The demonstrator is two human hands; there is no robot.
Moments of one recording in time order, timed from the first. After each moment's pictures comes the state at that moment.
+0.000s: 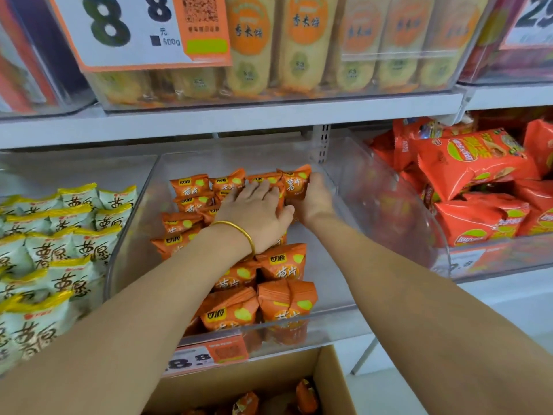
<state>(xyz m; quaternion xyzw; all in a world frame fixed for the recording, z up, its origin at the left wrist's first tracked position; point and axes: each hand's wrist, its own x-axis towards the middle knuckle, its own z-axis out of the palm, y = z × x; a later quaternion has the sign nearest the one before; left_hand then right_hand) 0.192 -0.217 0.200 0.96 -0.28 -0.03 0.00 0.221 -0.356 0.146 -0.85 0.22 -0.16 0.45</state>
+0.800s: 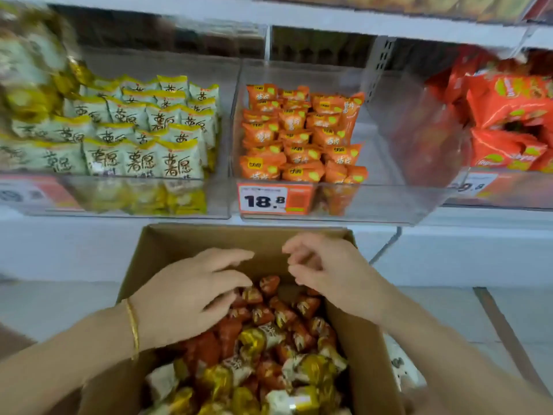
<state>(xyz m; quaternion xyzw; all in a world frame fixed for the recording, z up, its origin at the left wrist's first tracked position) -0.025 0.009 0.152 0.89 -0.43 -0.06 0.12 -0.060 -0.221 0.164 -0.91 -0.04 0.10 0.39</state>
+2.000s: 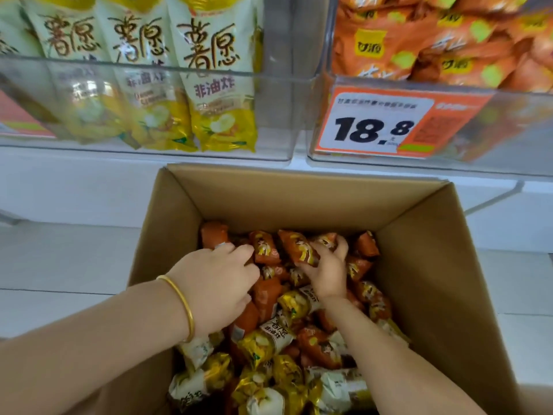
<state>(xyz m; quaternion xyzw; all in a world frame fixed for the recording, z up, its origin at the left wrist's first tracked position) 0.008 0.039 0.053 0.88 -0.37 -0.29 -0.10 -0.011 -0.155 -0.135 -0.90 0.25 0.09 0.35</state>
